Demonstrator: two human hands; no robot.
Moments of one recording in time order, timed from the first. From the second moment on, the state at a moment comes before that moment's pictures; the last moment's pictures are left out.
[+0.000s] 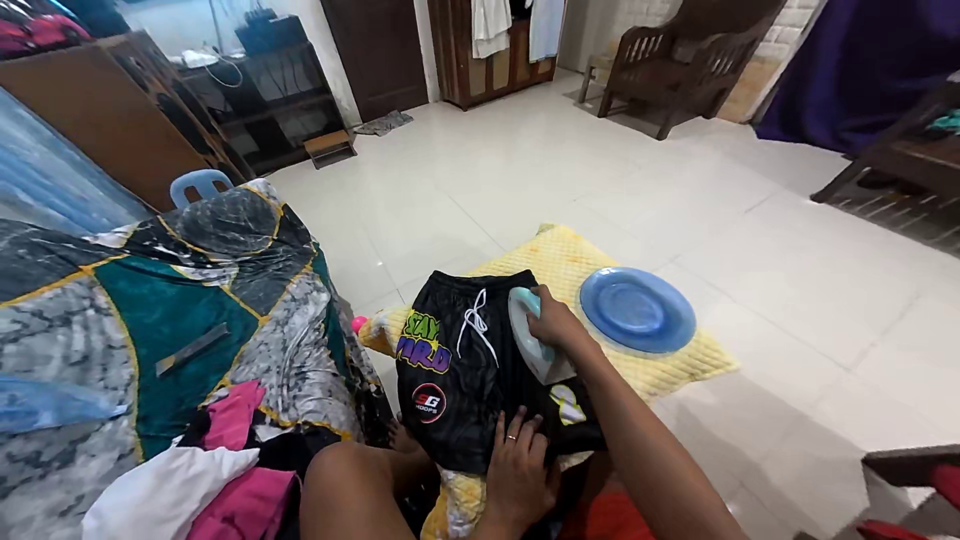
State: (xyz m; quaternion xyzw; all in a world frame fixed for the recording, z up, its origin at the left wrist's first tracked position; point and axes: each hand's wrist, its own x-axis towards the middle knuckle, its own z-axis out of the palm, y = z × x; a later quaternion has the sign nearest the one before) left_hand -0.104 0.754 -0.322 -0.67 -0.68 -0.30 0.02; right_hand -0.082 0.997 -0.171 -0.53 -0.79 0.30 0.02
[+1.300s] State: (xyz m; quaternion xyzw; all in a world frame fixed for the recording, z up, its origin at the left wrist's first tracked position) left_hand -0.109 0.746 -0.308 -0.69 -0.66 -0.27 -0.11; right_hand -0.053 0.920 -0.179 -0.57 -0.78 0.25 0.03
